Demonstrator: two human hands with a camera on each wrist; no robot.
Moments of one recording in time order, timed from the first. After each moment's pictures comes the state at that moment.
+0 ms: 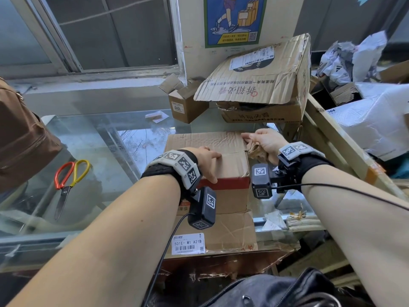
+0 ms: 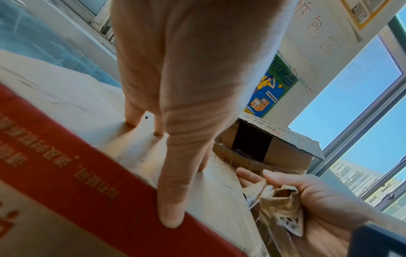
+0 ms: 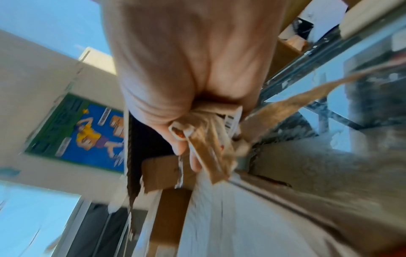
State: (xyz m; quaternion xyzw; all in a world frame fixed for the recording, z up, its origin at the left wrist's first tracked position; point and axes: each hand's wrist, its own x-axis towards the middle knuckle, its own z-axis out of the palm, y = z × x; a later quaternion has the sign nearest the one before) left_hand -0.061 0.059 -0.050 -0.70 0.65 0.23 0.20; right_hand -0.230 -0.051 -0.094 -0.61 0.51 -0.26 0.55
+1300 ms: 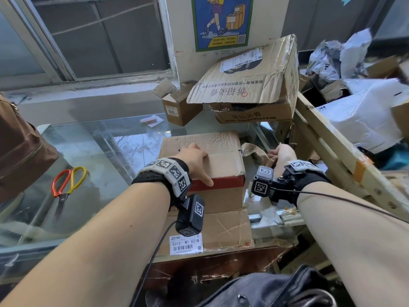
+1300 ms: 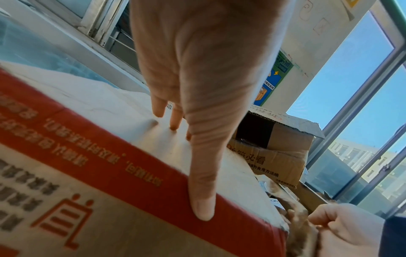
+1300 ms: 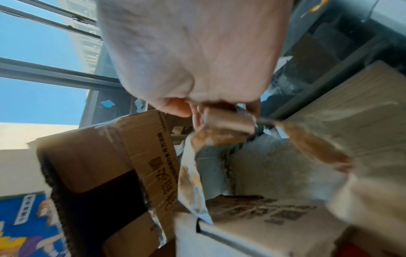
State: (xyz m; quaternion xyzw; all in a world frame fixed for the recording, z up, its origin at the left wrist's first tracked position) left_hand -0.055 0.070 -0.063 -0.74 0.63 0.19 0.09; right_hand -0.270 -0.032 -0.118 -0.33 0.65 -0.32 0.60
